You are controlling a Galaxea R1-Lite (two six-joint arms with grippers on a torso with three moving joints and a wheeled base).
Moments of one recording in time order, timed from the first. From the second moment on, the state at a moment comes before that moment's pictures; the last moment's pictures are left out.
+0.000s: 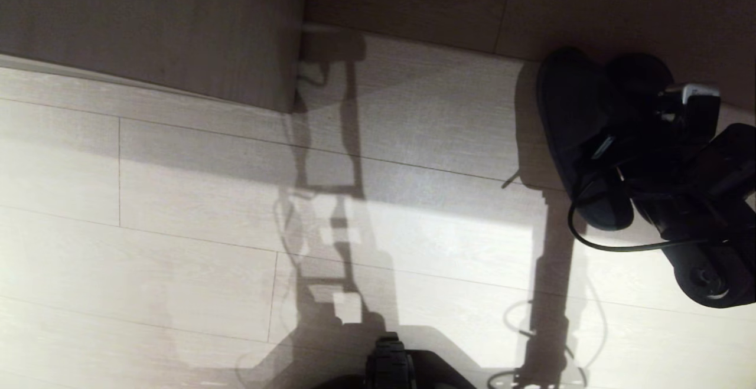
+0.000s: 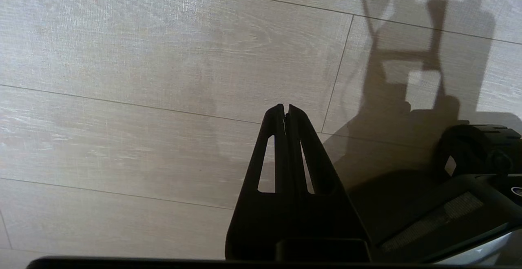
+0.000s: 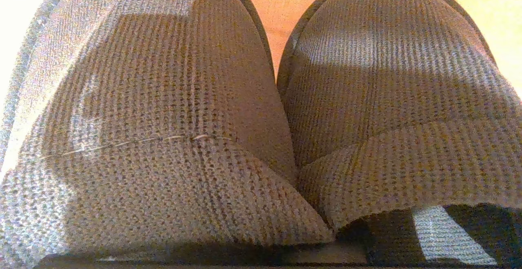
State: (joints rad) left arm 0.00 0.00 0.00 0.00 0.00 -0.01; right arm 0.04 1.85 -0.76 -1.52 -0.11 -0.07
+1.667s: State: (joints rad) left arm 0.00 0.00 0.00 0.00 0.00 -0.01; right arm 0.04 1.91 -0.70 -1.50 -0.05 -0.08
